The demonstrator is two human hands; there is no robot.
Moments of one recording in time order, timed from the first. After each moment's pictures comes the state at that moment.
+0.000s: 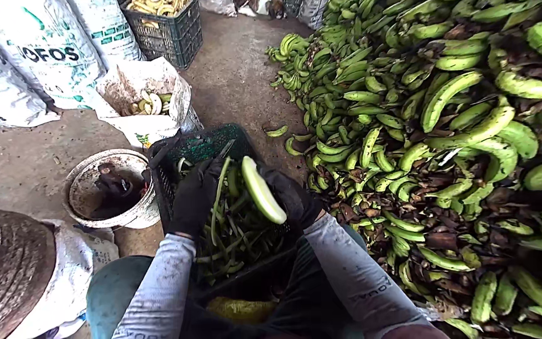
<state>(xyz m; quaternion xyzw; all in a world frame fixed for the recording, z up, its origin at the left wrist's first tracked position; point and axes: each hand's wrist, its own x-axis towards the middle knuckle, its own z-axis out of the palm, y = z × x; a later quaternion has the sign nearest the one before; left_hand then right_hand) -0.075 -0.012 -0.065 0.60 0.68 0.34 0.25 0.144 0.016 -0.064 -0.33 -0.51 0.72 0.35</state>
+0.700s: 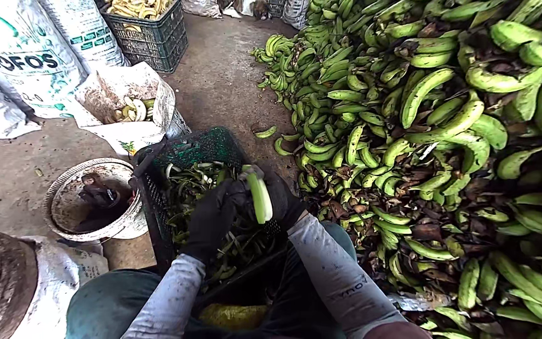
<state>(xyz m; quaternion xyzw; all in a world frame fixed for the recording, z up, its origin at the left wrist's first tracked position) -0.030 -0.030 -0.088 0.65 0.63 0.31 0.31 0.155 0.014 -0.083 -0.39 -0.50 0.64 0.43</state>
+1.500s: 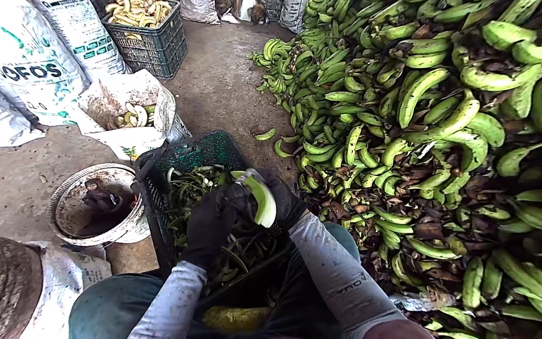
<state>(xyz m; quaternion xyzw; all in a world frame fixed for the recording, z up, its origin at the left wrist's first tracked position) -0.030 -0.036 -0.082 0.65 0.65 0.30 0.26 0.158 0.019 -0.082 -0.30 -0.38 0.77 0.41</state>
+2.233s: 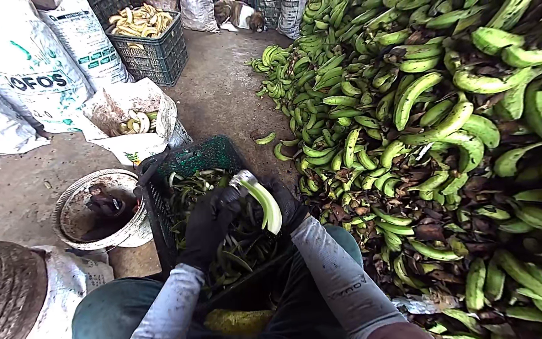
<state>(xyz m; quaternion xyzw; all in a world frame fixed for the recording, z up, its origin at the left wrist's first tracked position) -0.041 -0.034 -0.085 0.65 0.64 0.33 0.26 0.166 0.018 -0.087 -0.31 -0.35 0.78 0.41</state>
